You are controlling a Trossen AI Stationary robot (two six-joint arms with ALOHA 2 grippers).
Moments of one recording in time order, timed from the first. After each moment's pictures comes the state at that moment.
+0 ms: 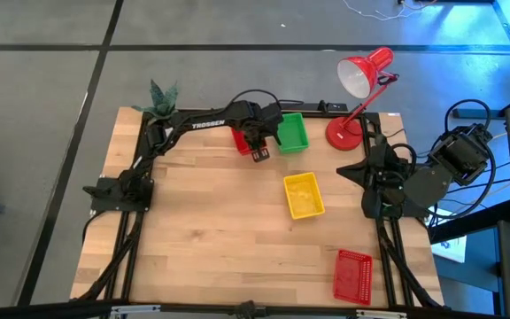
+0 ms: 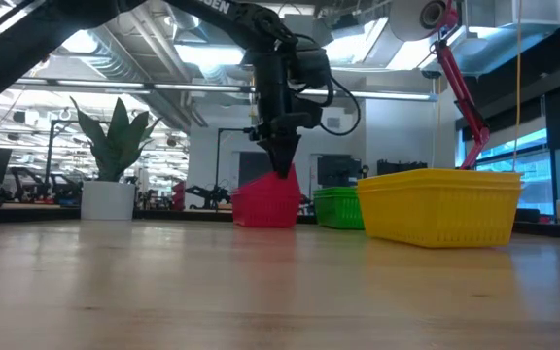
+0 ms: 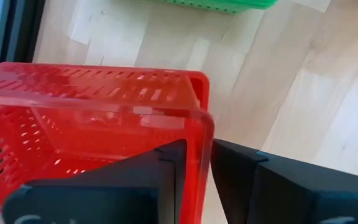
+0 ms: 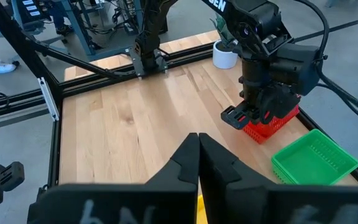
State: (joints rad) left arm 0.39 2.17 1.94 -1.02 -0.11 0.04; right arm 0.67 1.25 1.80 -1.28 0.79 0.70
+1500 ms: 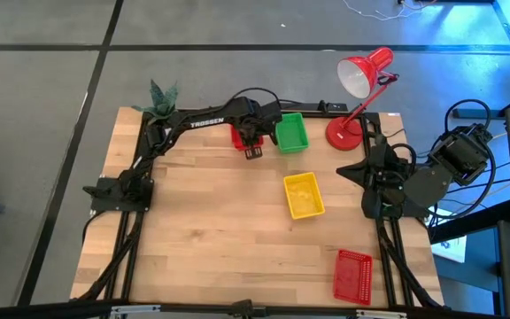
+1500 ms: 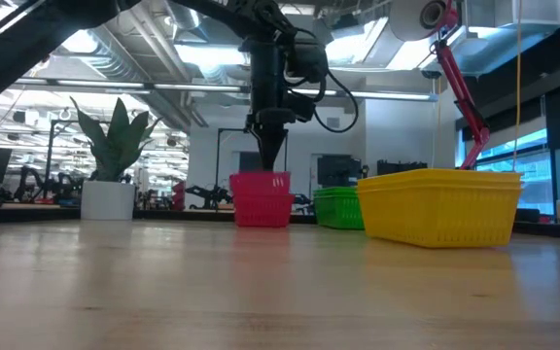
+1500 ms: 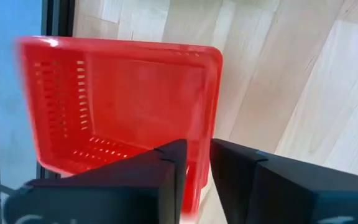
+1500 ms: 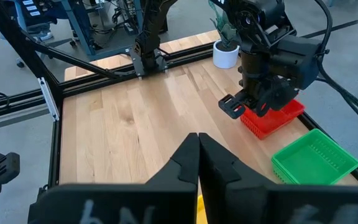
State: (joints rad) left arm 0.38 2.17 2.01 -1.17 -0.21 0.14; right arm 0.67 1.25 1.80 -1.28 0.78 0.70
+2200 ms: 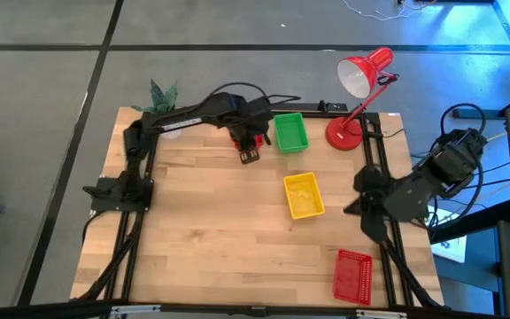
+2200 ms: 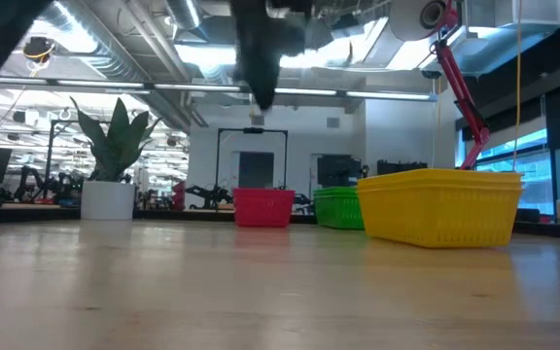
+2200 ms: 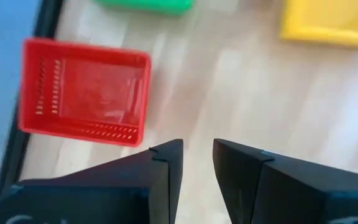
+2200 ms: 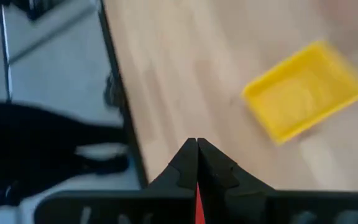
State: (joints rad) left arm 0.30 1.95 2.01 -1.25 -0.07 -0.02; right arm 0.67 1.32 1.79 -1.44 0.26 1.02
